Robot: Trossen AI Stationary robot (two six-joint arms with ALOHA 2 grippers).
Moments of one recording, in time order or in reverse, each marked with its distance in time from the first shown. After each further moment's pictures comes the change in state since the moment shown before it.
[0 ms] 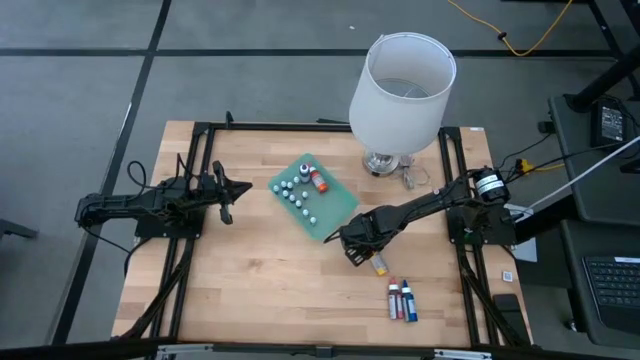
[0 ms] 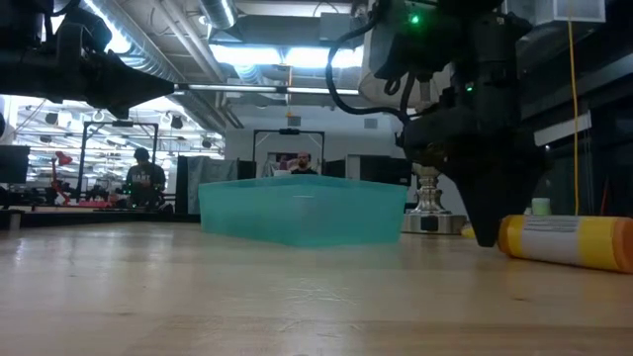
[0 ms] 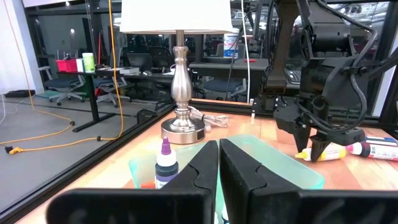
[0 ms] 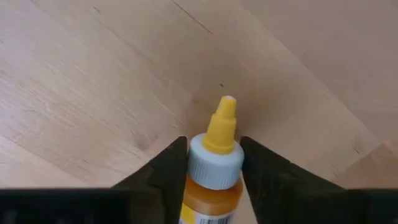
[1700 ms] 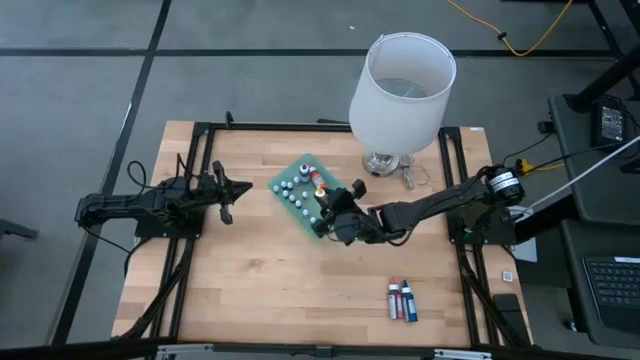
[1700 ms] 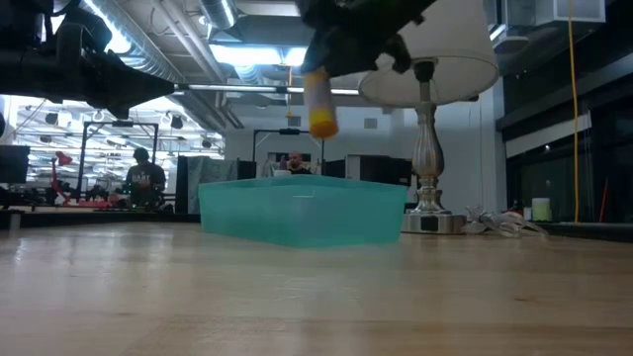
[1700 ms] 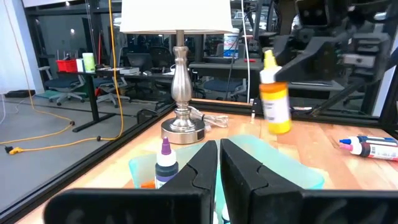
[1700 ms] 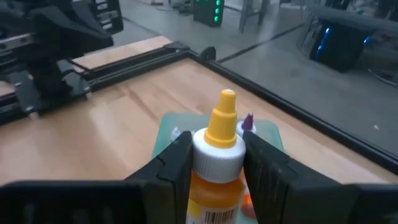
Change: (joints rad) left arm 0.000 0.000 0.000 0.000 0.000 0.000; right arm 0.042 -0.110 0.083 0.759 1.015 -0.653
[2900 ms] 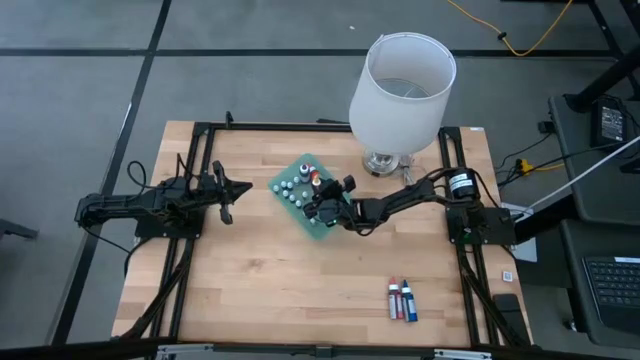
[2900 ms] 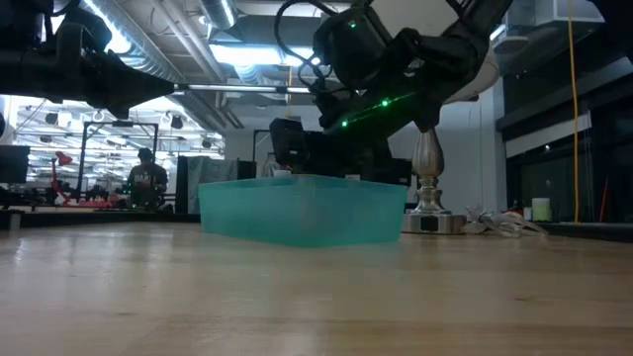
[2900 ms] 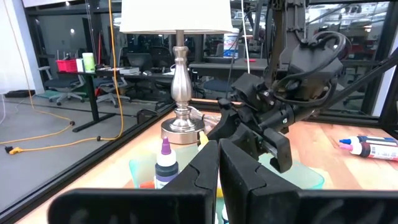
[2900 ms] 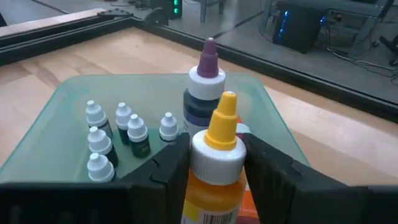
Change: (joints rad) left arm 0.000 0.000 0.000 0.000 0.000 0.000; right arm -0.191 0.310 -0.117 0.435 -0.010 -0.003
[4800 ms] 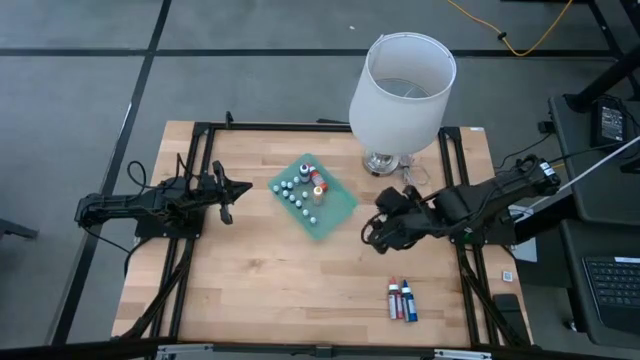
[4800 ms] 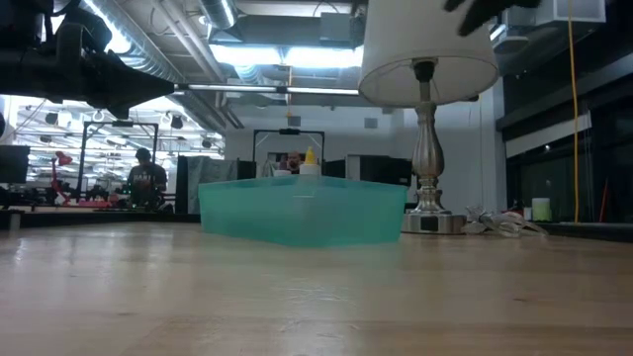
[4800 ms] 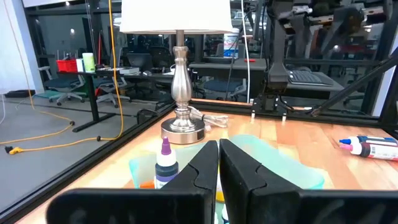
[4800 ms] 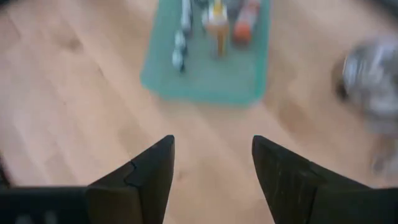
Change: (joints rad) left arm 0.000 0.000 0.000 0.000 0.000 0.000; right arm 0.334 -0.616 0.320 -1.499 -0.428 0.515
